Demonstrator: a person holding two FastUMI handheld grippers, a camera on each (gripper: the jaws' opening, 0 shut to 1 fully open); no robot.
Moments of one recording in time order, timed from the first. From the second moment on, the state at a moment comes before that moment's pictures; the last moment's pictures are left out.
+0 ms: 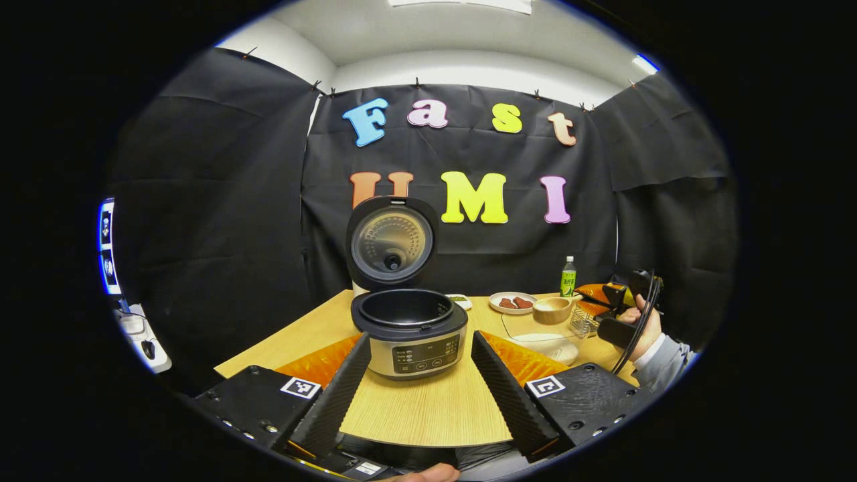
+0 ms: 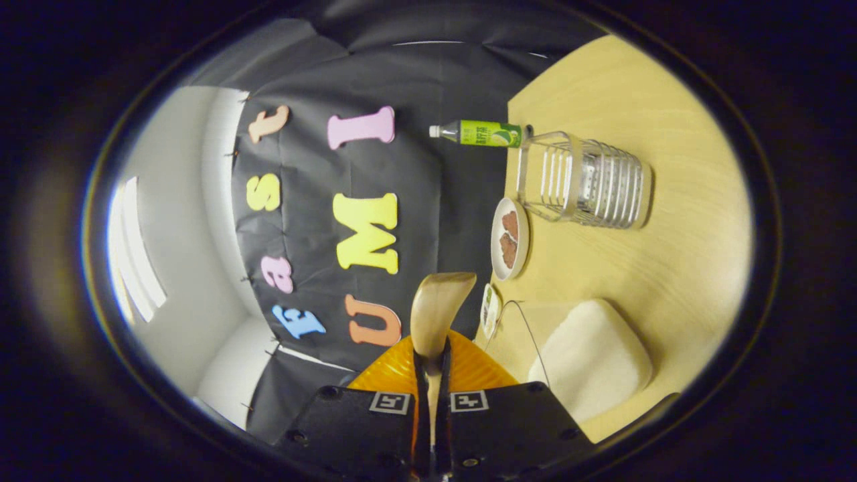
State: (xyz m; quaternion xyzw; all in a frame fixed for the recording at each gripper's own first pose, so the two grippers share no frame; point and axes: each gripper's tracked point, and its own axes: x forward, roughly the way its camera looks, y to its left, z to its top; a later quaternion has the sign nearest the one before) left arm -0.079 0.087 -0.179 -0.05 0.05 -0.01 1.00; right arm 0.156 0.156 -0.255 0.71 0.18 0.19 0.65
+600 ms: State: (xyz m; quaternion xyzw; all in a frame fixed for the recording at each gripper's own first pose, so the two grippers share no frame) left arm -0.105 0.111 -0.175 -0.03 0.05 -0.03 1.00; right arm 0.154 0.247 -0.175 0.73 0.17 0.24 0.62
